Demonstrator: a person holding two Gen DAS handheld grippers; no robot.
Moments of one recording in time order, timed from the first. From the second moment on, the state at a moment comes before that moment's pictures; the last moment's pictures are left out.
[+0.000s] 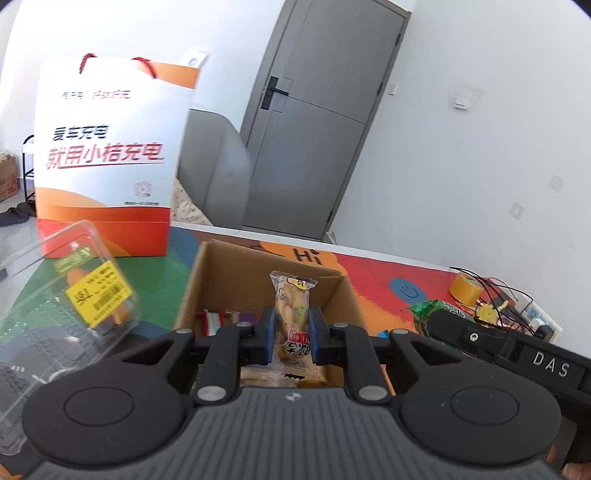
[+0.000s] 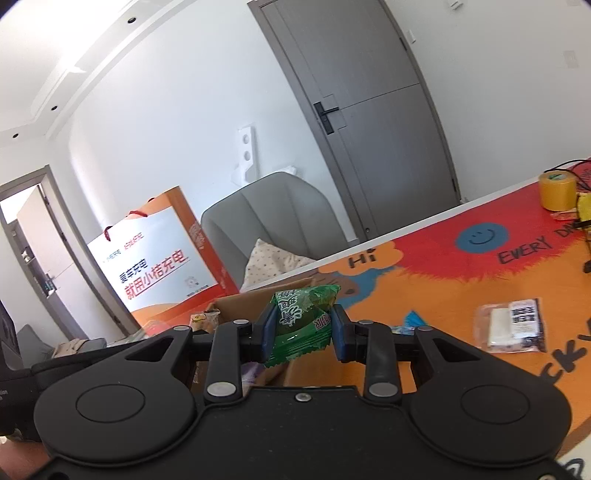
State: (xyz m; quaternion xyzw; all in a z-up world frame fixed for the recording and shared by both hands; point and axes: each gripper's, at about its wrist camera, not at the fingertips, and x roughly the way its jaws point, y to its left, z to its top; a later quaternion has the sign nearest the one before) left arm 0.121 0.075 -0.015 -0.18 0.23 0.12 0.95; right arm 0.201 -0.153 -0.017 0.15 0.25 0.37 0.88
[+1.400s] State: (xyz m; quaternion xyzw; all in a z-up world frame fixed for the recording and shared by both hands) left arm 0.133 0.038 -0.022 -0.15 0.27 0.12 0.94; right arm 0.210 -0.201 -0.043 0.15 0.29 0.30 0.89
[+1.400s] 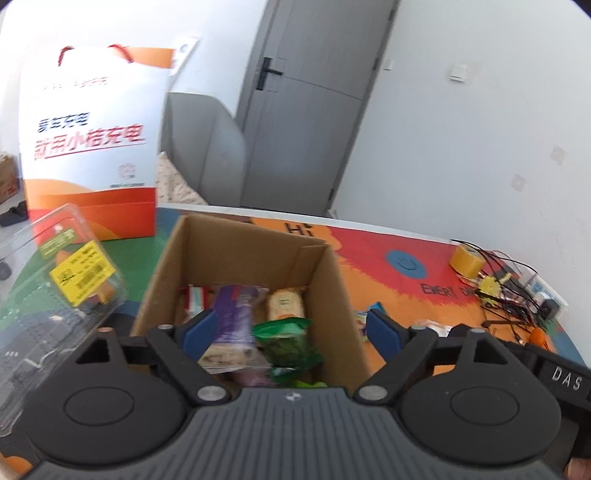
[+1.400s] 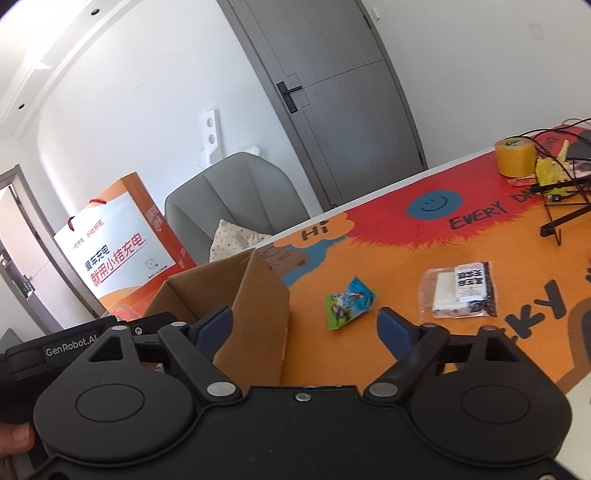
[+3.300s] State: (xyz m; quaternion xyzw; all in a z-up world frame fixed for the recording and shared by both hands) left arm 0.287 -0.055 -0.048 -0.13 0.36 0.12 0.92; right arm 0.321 -0.262 -0.090 0.18 0.38 0.21 0.88
